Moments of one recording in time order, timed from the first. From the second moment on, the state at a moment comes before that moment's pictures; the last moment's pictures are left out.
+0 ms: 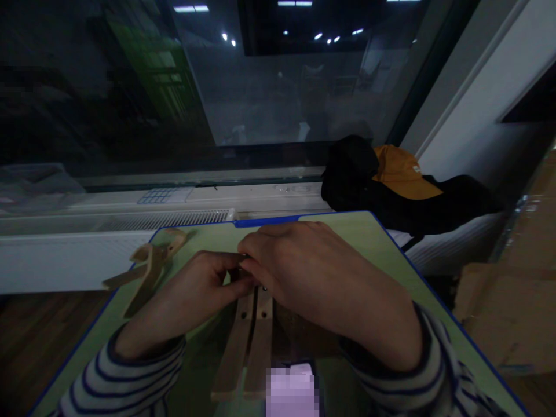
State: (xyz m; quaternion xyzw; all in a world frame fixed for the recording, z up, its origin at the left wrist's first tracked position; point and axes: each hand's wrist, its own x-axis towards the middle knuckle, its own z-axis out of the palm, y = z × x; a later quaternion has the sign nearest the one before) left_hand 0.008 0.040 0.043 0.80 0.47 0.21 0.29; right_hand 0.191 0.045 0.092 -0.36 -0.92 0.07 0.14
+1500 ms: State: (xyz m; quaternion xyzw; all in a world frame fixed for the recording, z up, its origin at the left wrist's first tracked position) left_hand 0.008 0.040 0.042 0.79 0.47 0.24 0.30; right_hand 0.194 0.044 0.091 -0.36 -0.92 0.05 0.14
